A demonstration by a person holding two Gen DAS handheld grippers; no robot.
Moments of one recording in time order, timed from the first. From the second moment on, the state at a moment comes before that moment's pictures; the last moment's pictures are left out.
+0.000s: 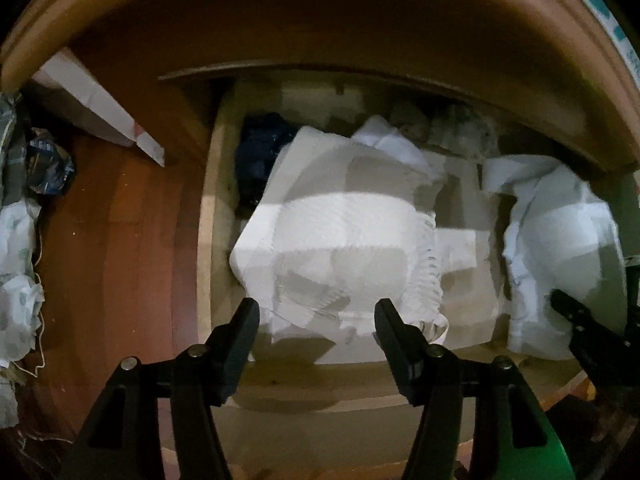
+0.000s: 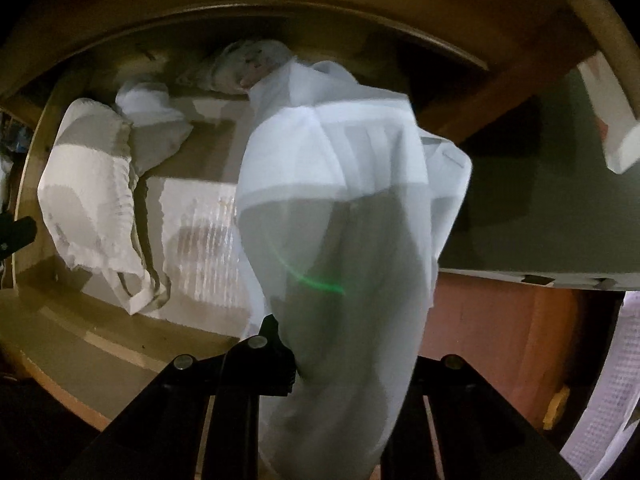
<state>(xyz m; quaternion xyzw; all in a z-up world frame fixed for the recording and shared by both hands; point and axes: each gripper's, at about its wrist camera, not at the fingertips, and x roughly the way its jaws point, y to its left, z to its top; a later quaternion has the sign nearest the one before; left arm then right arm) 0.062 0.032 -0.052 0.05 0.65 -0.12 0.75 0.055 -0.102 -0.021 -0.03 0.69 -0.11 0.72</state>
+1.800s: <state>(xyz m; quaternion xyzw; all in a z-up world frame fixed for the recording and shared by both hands) 0.129 -0.028 -0.132 0.08 0.71 -0.13 0.69 0.032 -0.152 -0.006 0.06 0.69 -0.07 0.72</state>
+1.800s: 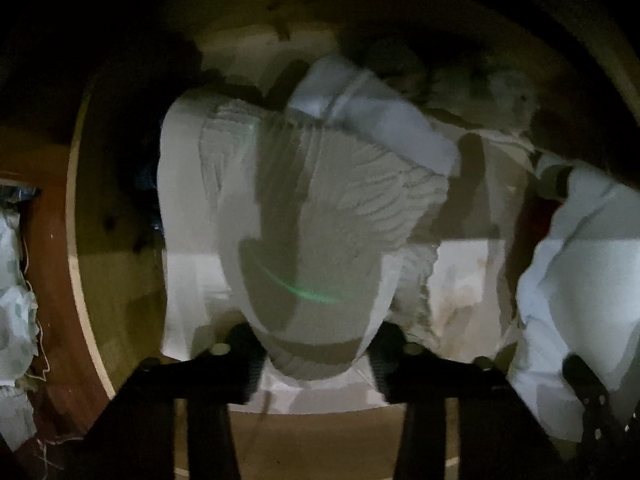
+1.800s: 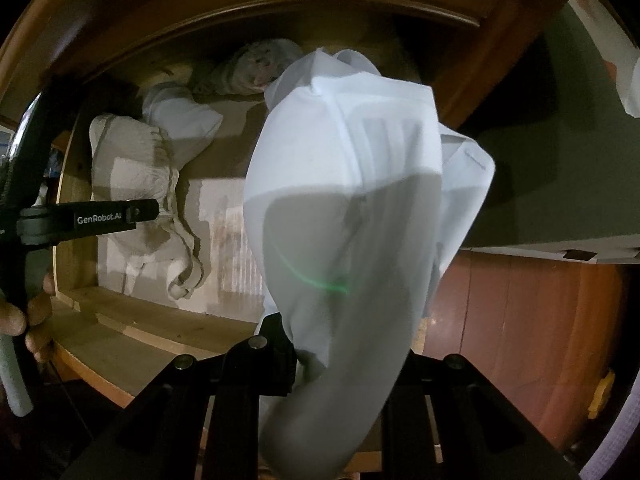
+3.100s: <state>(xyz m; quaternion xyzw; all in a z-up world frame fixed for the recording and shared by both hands) 0.055 0.010 -0.029 0.07 0.66 -0.13 0.74 0.025 -0.172 0.031 0.09 0.65 -0.06 0.75</state>
